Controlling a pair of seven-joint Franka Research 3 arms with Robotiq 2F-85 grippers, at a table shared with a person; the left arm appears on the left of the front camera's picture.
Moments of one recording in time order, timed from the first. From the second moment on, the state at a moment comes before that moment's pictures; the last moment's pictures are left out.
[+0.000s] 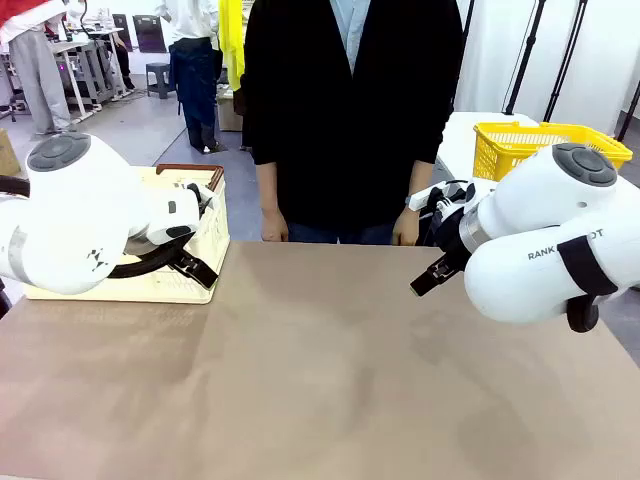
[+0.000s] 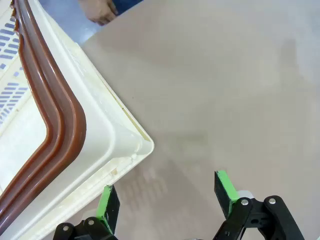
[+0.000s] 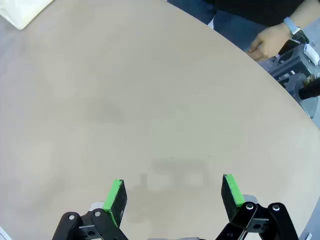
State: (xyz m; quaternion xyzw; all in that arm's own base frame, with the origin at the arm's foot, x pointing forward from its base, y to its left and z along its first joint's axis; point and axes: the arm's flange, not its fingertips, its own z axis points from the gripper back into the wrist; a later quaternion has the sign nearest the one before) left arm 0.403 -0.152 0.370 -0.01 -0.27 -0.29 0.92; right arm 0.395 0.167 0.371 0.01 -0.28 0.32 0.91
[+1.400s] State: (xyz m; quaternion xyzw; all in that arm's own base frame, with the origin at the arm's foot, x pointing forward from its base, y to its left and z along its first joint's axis) left arm 0.403 -0.152 0.370 -0.01 -0.27 -0.29 0.92; right arm 0.395 0.167 0.371 0.01 -0.28 0.32 0.91
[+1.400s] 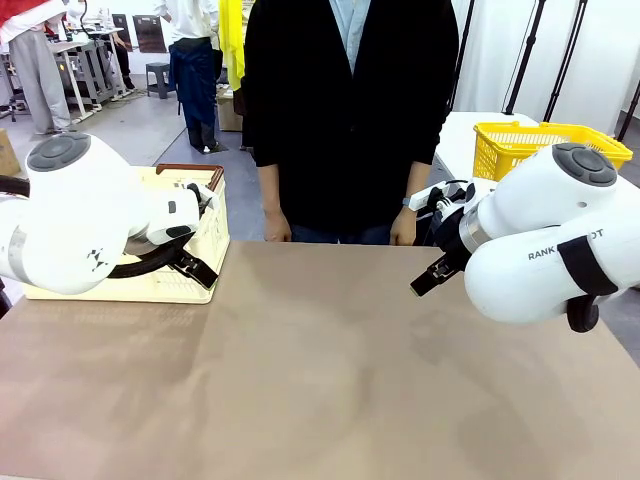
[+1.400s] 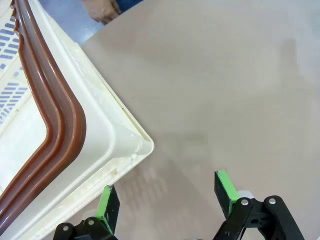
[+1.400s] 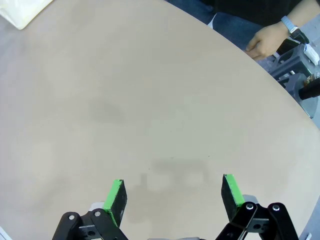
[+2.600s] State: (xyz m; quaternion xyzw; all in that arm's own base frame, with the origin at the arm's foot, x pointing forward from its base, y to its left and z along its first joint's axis) left arm 0.281 0.135 0.556 -0.62 -0.21 -0.03 0.76; right arm 0.299 -0.111 0.514 0.56 -0.15 -0.04 0.82
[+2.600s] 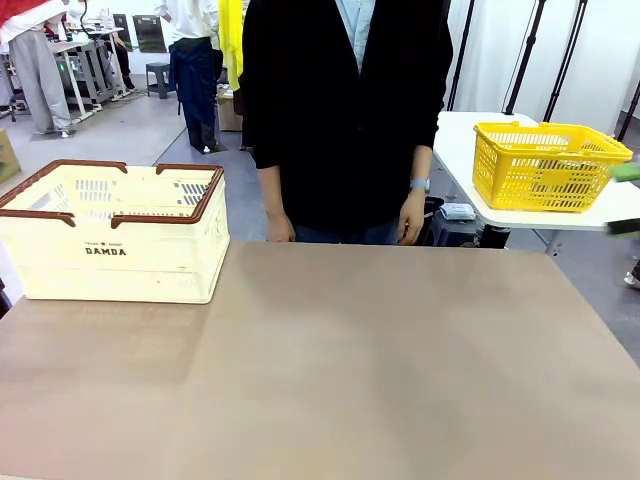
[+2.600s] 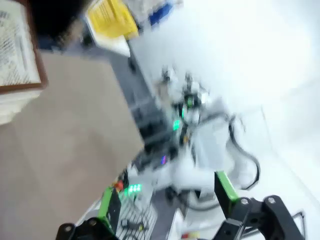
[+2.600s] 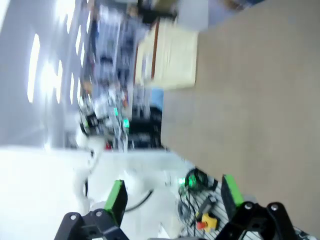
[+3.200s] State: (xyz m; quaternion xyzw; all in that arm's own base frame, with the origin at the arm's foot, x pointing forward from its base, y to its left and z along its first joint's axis) left arm 0.278 0.269 0.438 -0.68 -0.25 0.19 0.67; right arm 0.255 -0.232 0.433 0.60 -0.20 -0.24 0.73
